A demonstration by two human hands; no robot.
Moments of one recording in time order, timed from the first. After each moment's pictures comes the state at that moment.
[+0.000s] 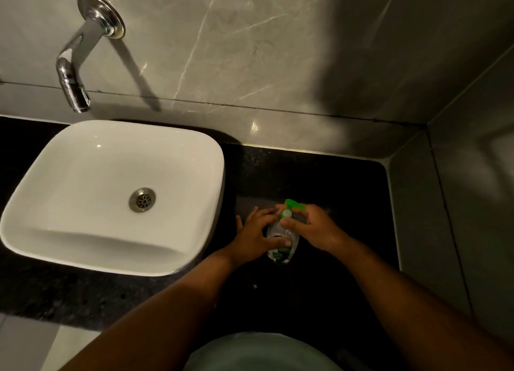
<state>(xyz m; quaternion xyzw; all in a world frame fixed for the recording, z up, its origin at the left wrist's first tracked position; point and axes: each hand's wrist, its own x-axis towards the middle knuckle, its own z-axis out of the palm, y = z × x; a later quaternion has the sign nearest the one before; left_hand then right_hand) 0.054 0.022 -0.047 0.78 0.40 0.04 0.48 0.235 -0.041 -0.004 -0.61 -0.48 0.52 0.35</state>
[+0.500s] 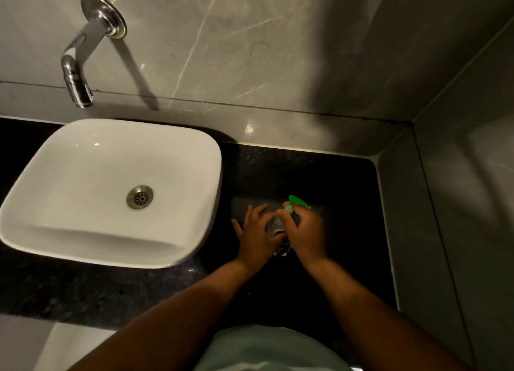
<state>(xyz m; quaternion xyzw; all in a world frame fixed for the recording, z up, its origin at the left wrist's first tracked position) 0.070 -0.019 -0.040 0.75 0.51 0.12 0.39 0.186 -0.066 -0.014 -0.79 -0.40 0.24 0.39</state>
